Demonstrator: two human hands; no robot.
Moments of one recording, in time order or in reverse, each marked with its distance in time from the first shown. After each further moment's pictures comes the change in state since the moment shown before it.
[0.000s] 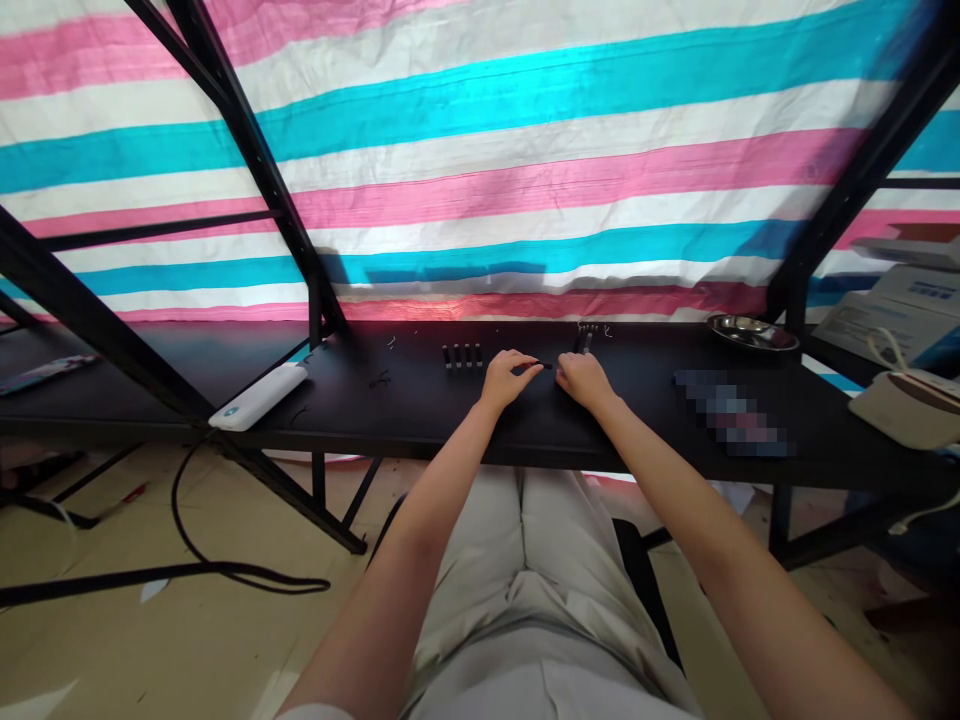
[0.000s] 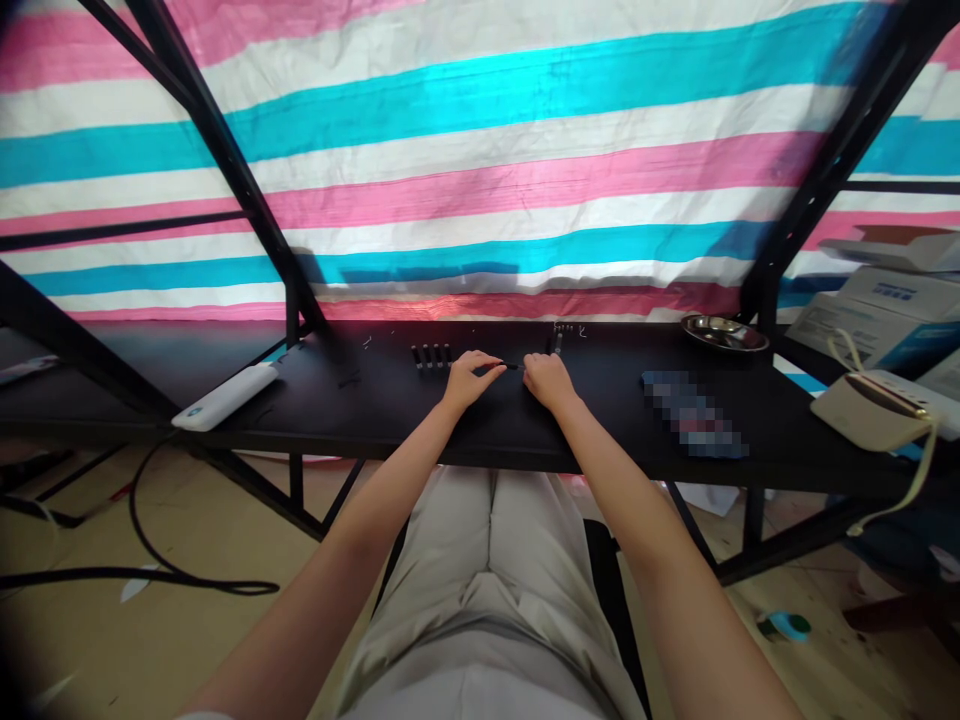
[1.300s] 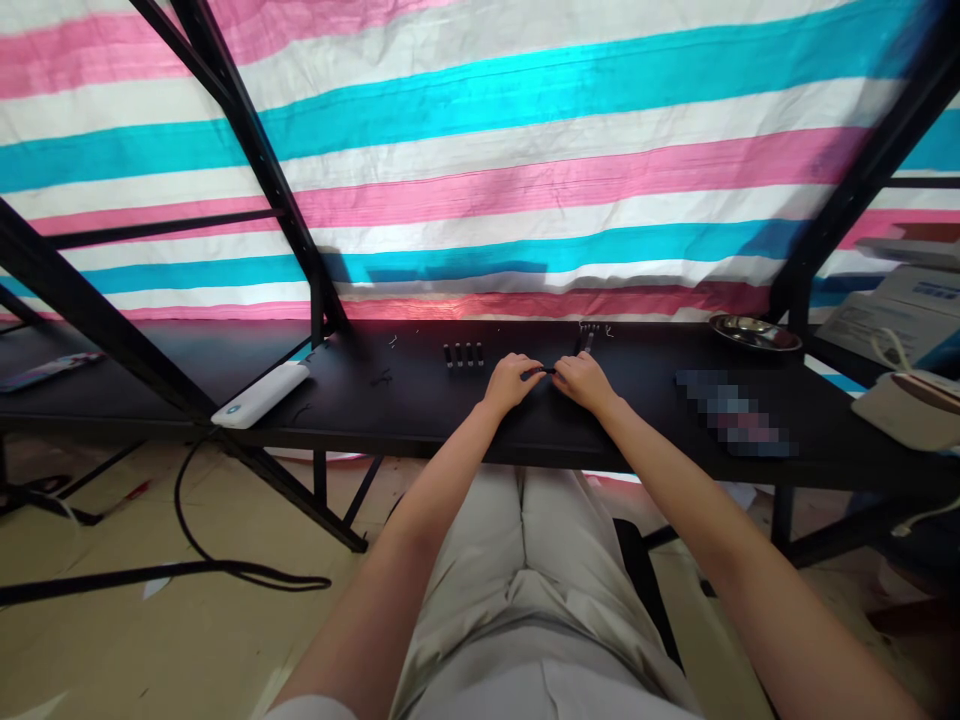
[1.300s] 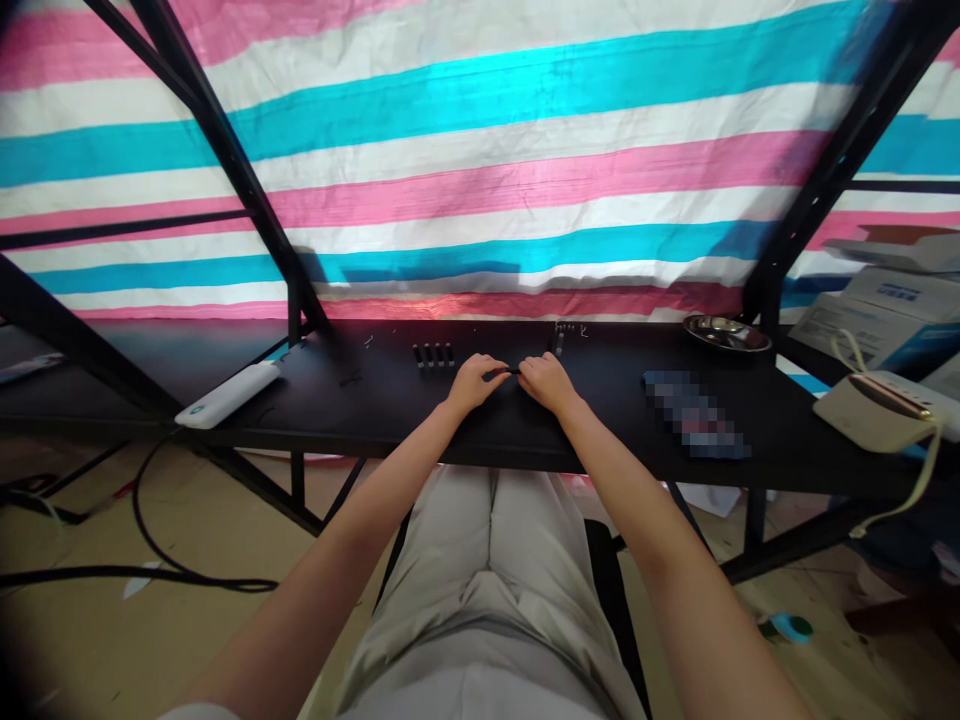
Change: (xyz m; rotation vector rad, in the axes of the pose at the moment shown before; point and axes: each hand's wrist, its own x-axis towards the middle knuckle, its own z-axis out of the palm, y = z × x) left_hand -0.002 -0.006 0.005 0.170 -0.193 0.085; right_hand -0.004 0.000 -0.002 0.073 0.106 -0.197
